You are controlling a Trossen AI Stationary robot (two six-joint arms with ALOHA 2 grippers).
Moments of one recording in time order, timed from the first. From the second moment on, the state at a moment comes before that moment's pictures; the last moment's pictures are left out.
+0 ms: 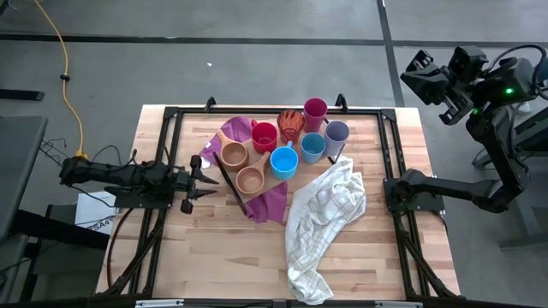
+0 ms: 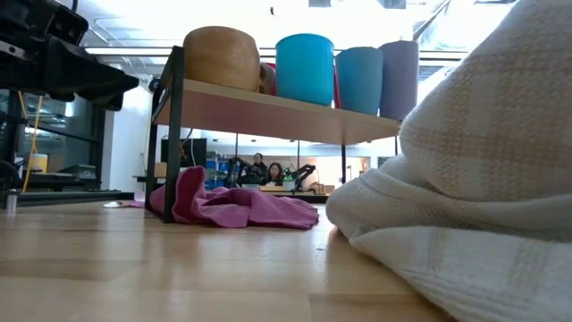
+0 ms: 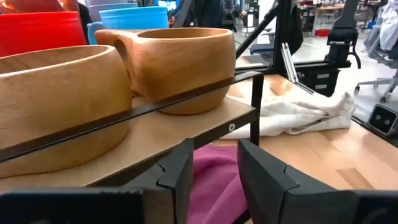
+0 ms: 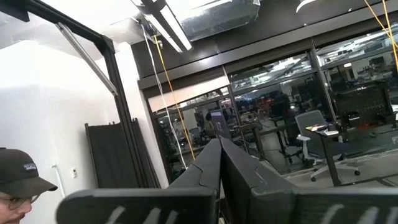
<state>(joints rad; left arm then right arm) -0.01 0.13 0.01 0.02 -0.04 0.08 -0.76 0.89 1.51 -0.09 -0.76 0.63</state>
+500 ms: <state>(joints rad) -0.01 0.10 0.01 0.02 -0.05 0.08 -0.76 0.89 1.51 -0.09 -0.76 0.62</state>
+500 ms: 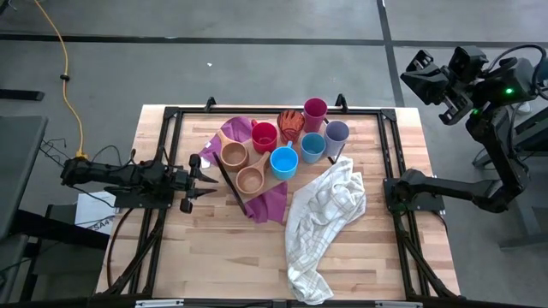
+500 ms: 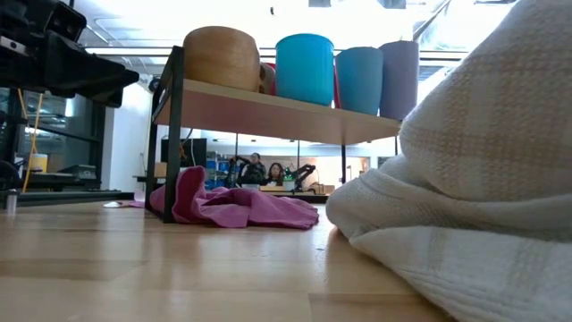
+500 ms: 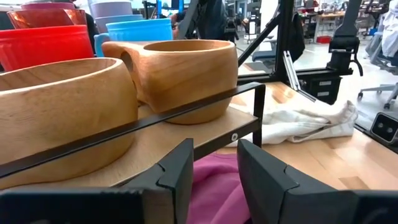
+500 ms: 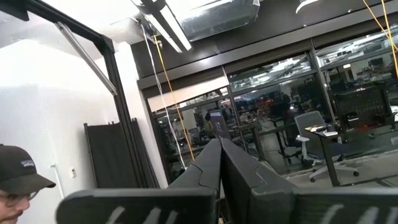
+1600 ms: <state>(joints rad) -0.01 0.10 0.01 0.02 -0.04 0.07 -0.76 0.75 1.51 -0.12 -1.06 0.61</state>
